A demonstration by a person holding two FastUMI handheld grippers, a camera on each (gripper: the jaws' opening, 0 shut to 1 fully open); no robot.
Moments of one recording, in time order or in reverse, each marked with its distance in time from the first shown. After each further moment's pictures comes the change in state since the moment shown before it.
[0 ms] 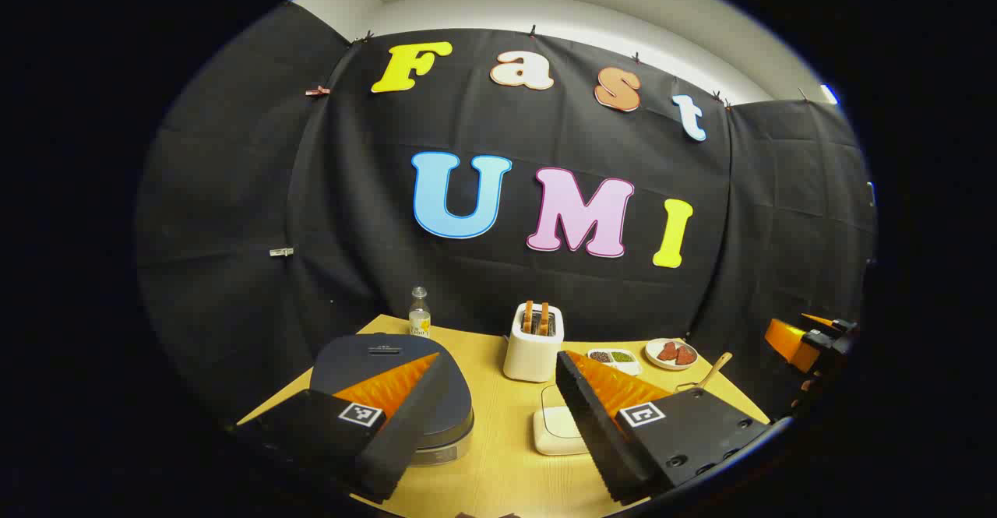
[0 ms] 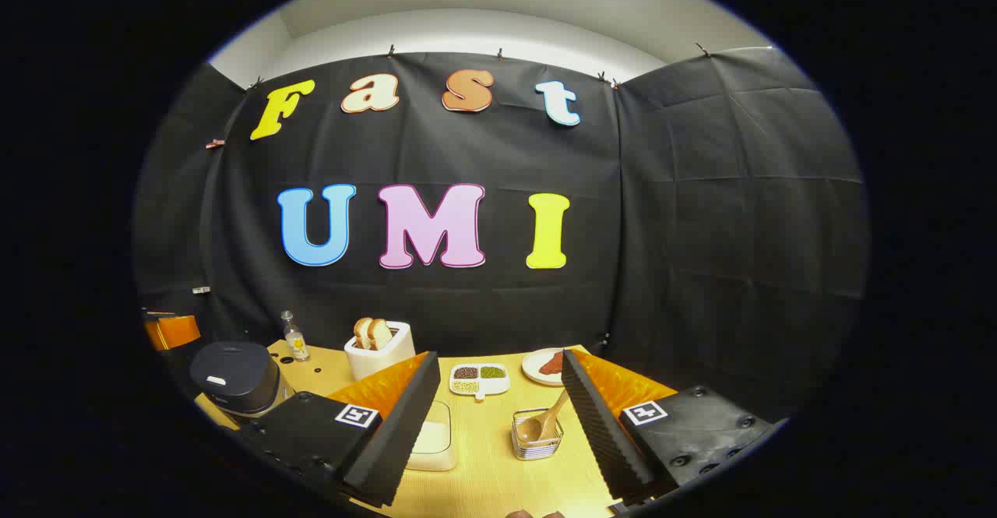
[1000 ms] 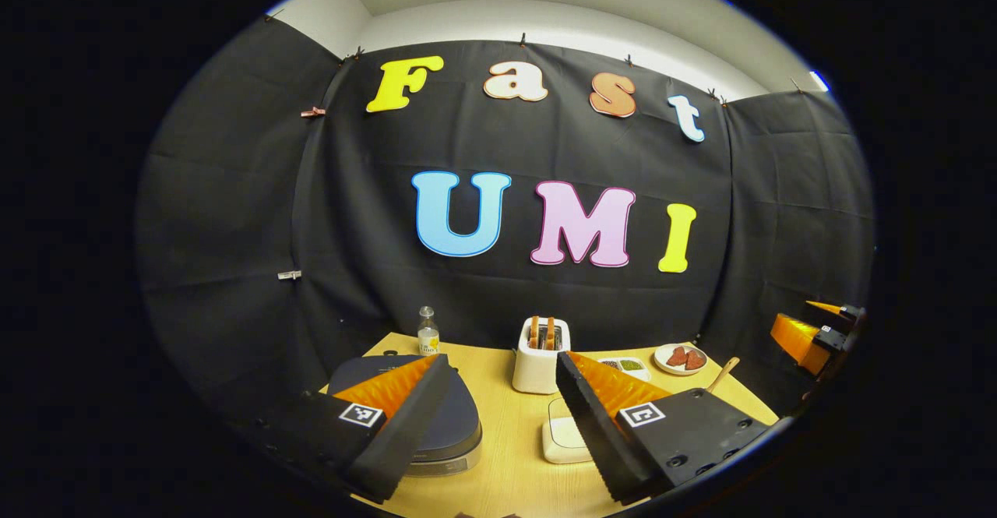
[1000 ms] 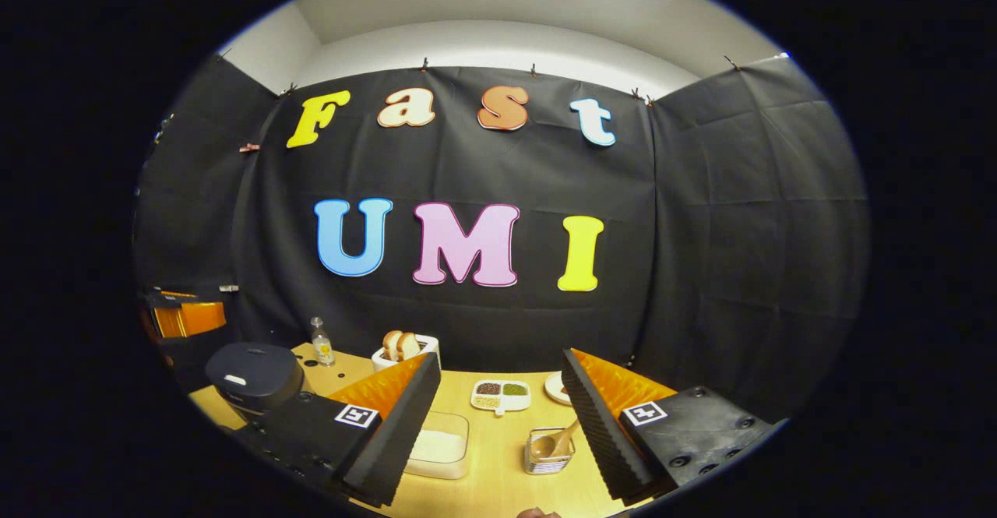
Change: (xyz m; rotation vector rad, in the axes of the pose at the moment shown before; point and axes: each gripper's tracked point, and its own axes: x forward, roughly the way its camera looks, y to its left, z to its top) left arm -0.001 -0.008 0.028 0.050 -0.025 0.021; right arm -0.004 0.022 0.029 -0.001 -0.049 0.142
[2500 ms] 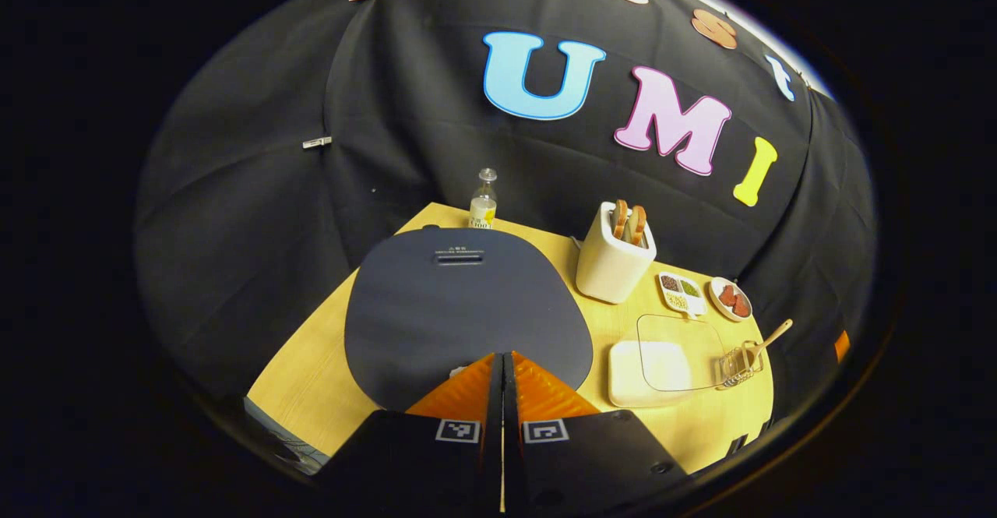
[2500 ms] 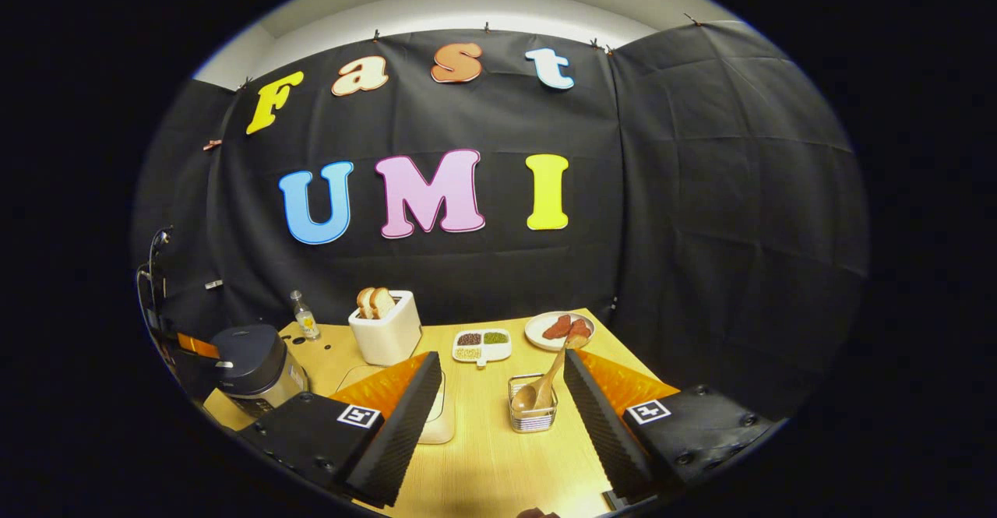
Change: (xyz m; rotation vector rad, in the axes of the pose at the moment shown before) left arm 0.061 0.115 -0.150 -0.165 0.498 0.105; right arm -0.024 -0.055 -0.074 0.072 0.197 -0.101
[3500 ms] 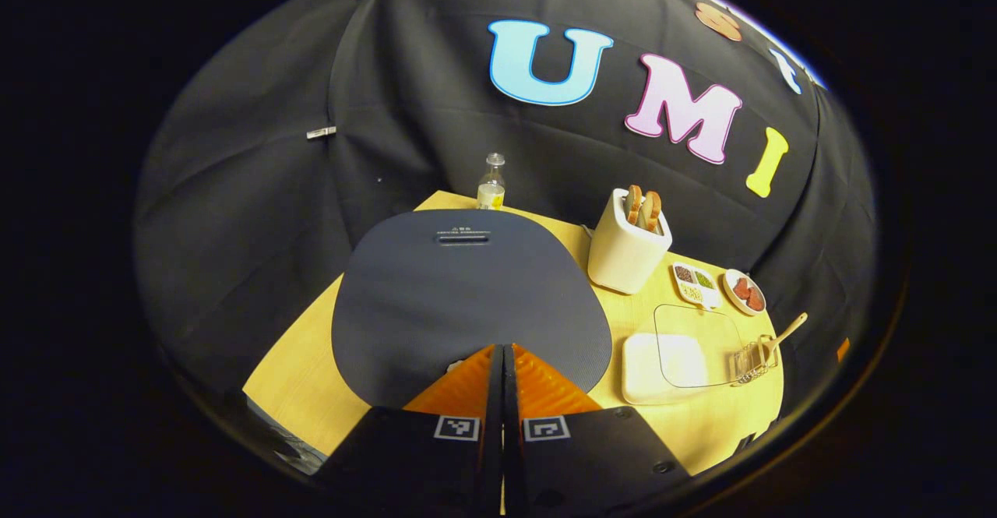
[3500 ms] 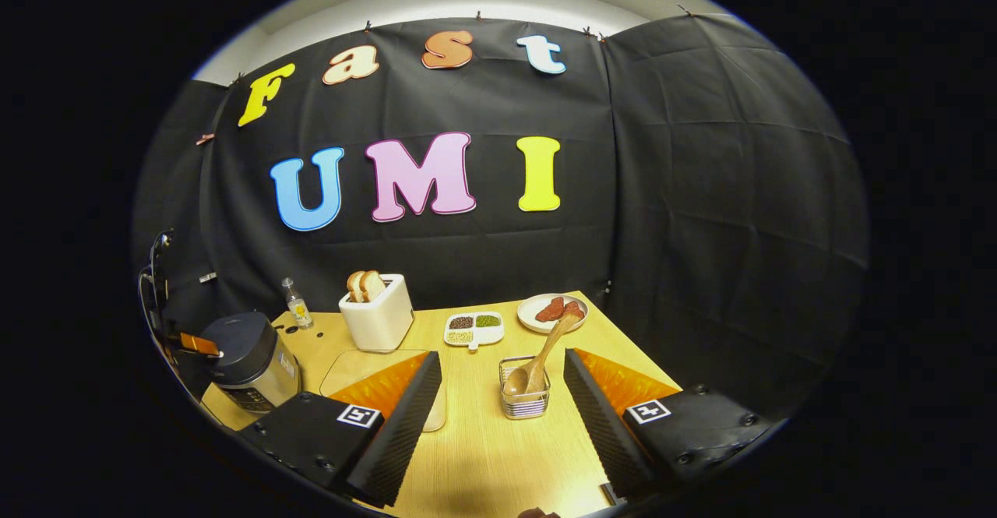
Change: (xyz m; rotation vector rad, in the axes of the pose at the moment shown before) left arm 0.004 0.002 -0.008 0.010 -0.001 0.058; right arm 0.003 -0.013 -0.022 0.010 0.044 -0.023
